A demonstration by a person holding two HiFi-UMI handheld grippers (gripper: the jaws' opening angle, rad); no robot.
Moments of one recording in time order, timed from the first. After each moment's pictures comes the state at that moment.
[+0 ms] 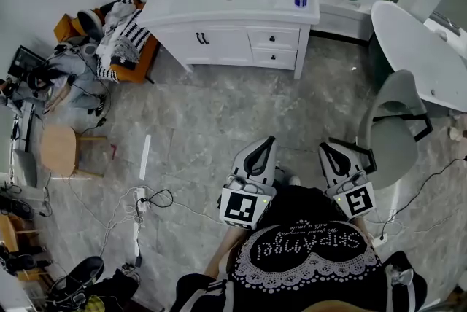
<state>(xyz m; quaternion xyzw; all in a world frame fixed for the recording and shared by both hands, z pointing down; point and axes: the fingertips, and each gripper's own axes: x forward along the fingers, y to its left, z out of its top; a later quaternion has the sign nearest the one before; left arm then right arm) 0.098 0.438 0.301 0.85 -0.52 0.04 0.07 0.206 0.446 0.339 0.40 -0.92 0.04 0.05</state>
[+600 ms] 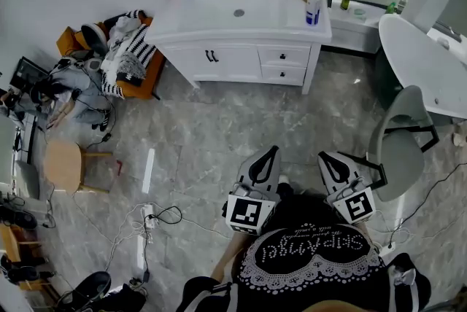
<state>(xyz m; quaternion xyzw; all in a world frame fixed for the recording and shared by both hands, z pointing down) 0.047 0.396 0.307 0.86 -0.51 0.05 0.08 0.147 0.408 0.338 0.39 -0.92 0.04 0.06</state>
